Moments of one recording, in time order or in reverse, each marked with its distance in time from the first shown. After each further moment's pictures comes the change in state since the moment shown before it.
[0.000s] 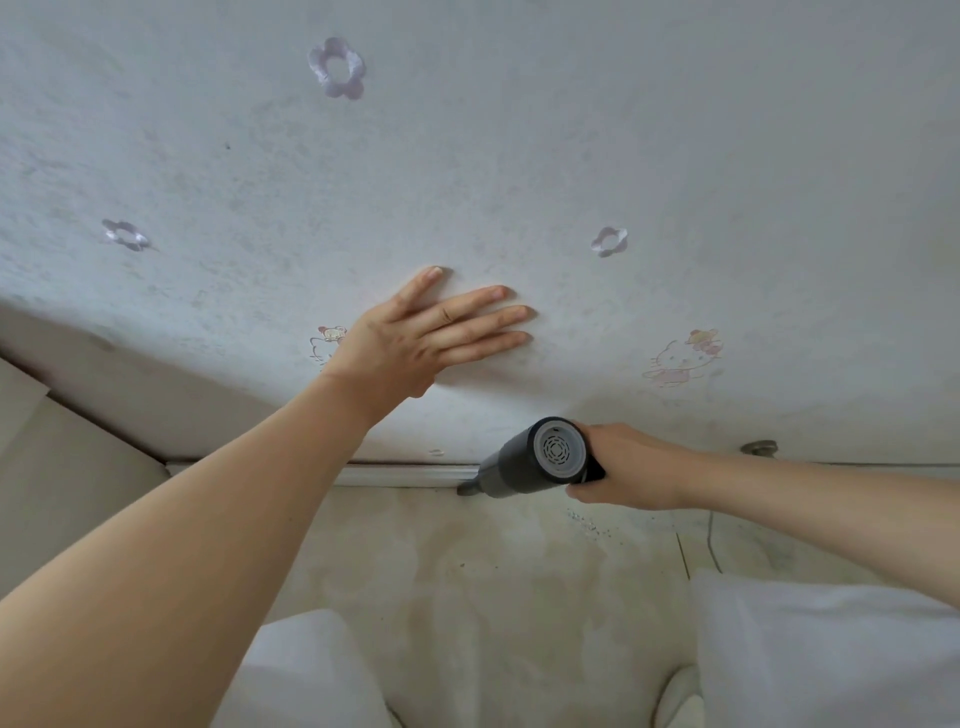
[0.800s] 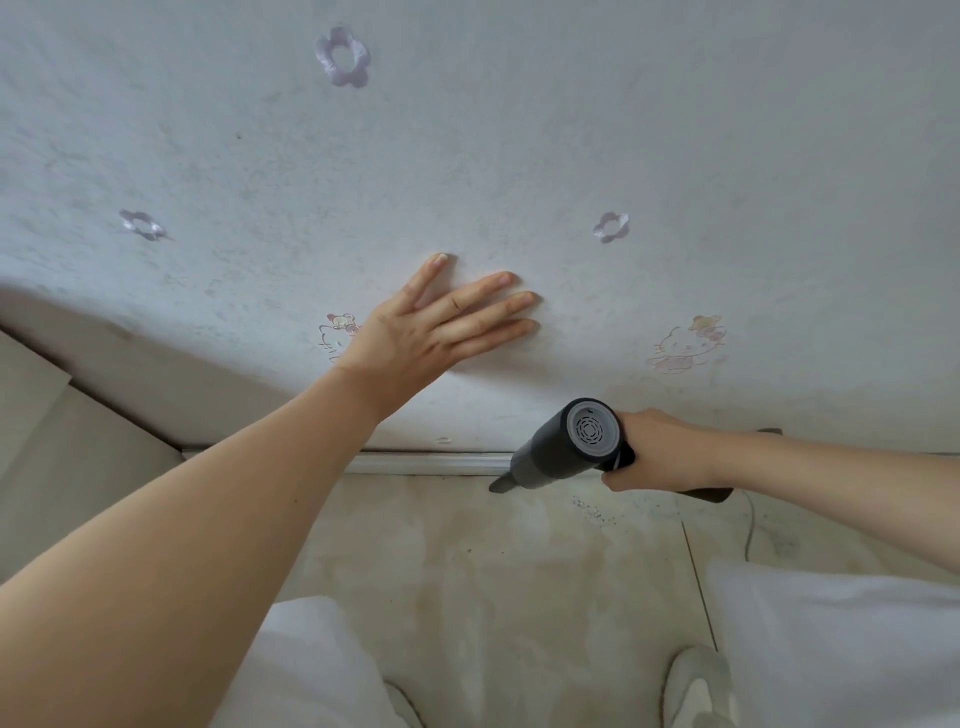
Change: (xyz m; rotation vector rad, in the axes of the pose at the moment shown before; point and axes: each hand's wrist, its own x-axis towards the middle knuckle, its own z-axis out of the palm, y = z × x) left_hand -0.001 0.009 -0.004 -0.093 0.013 0.017; right_hand -0.017 0.003 -0.012 -0.025 -0.037 0.107
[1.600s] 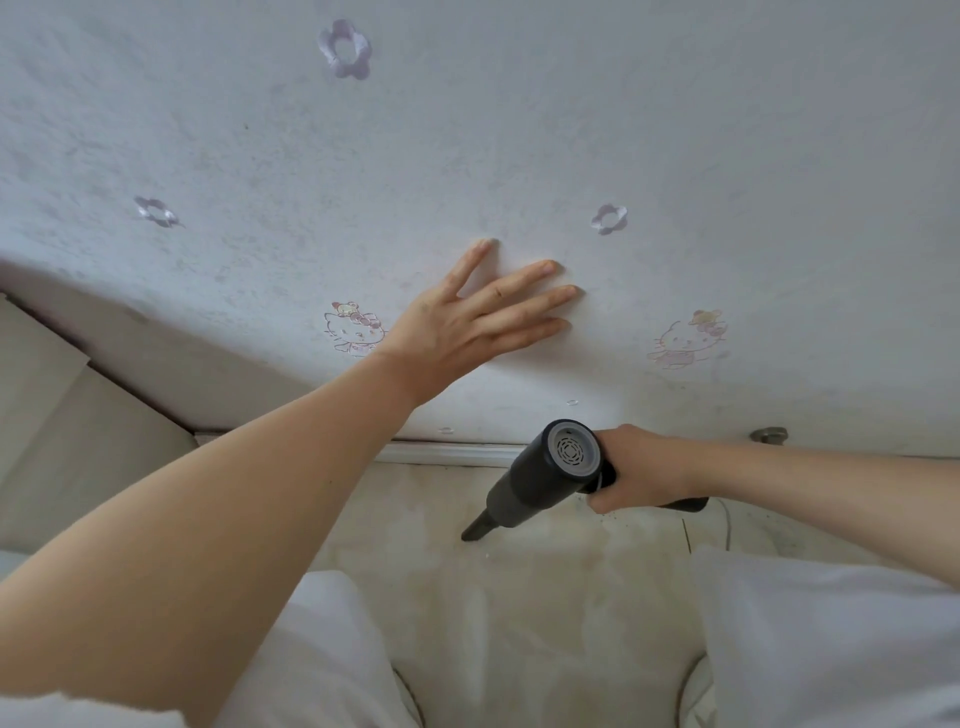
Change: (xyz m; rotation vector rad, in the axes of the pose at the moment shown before) left_hand 0.027 -0.001 -0.029 -0.099 -0.013 0.035; right_hand -0.001 -0.011 0.015 -0.022 -0.104 -0.078
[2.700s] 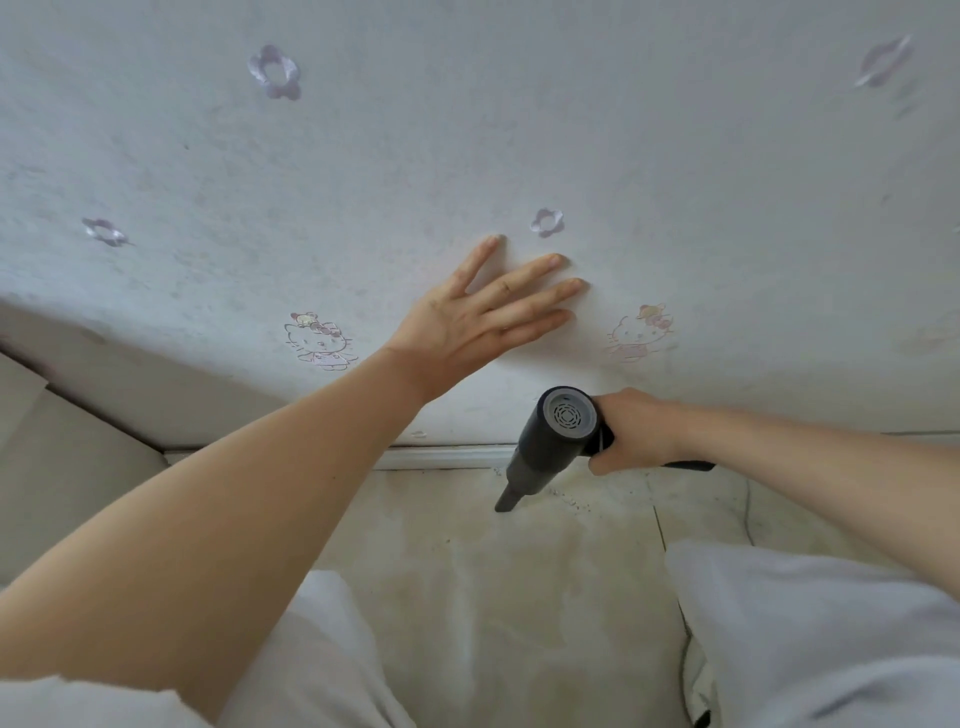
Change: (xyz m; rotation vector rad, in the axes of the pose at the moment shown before) left_hand 0.040 0.009 -0.014 -0.023 0.040 0.003; right_hand -0.020 0.019 -0.028 -0.063 0.094 0.090
